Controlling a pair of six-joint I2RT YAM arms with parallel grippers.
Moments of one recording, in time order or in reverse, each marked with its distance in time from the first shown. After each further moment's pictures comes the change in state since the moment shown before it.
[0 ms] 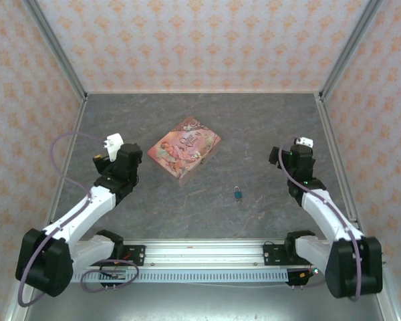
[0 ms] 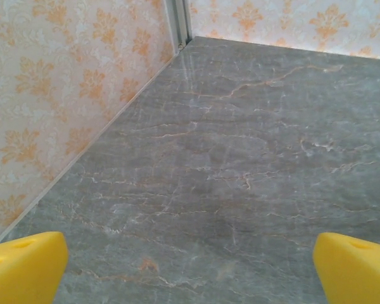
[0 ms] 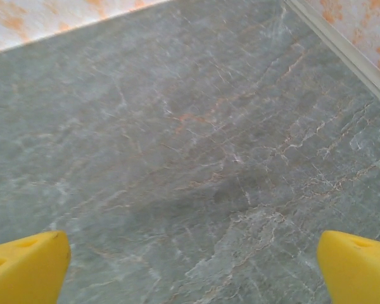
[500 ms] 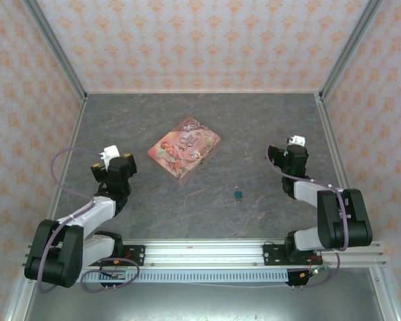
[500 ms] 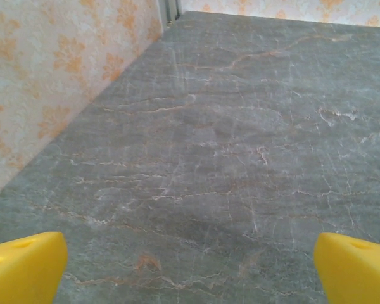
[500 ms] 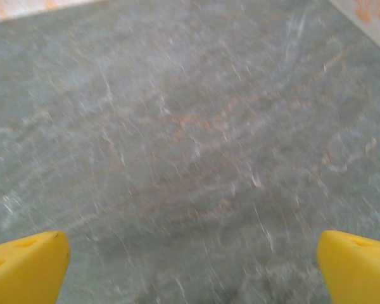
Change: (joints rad) left arm 0.174 0.071 -0.275 0.490 0.244 0.142; right arm -0.042 0.332 -0.080 0.555 -0.068 -0.109
